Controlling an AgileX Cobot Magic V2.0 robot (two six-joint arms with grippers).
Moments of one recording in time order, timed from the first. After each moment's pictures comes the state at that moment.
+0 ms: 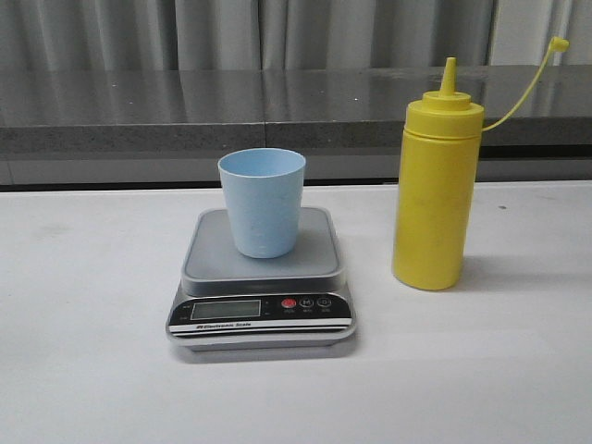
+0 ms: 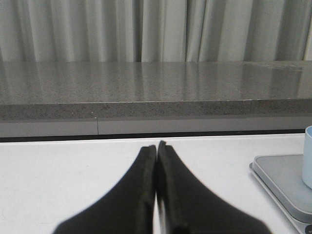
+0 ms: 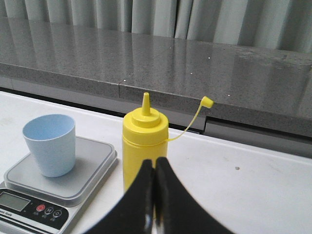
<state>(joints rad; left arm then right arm) -0.06 0.00 0.00 0.06 0.04 -0.09 0.36 0.46 -0.23 0.25 -0.10 -0.25</state>
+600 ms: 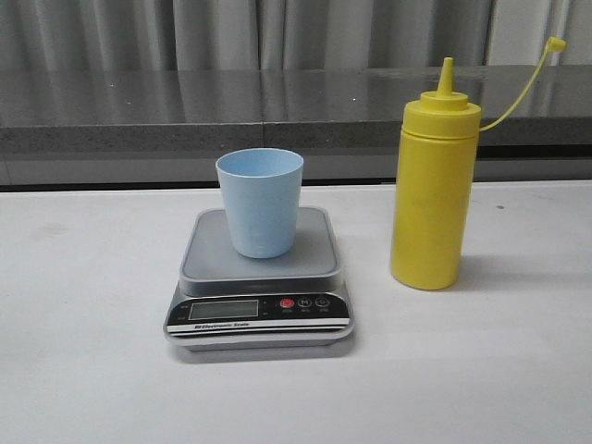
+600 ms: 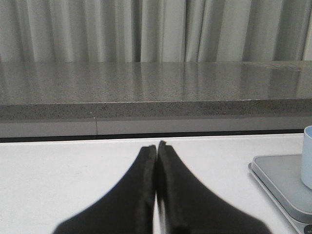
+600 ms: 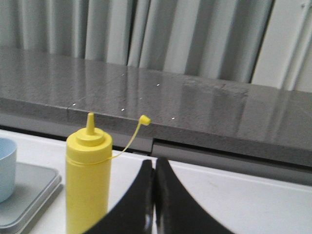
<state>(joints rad) -0.06 0.00 0.00 0.06 0.04 -0.09 0.17 0.25 -0.17 0.03 -0.10 -0.09</state>
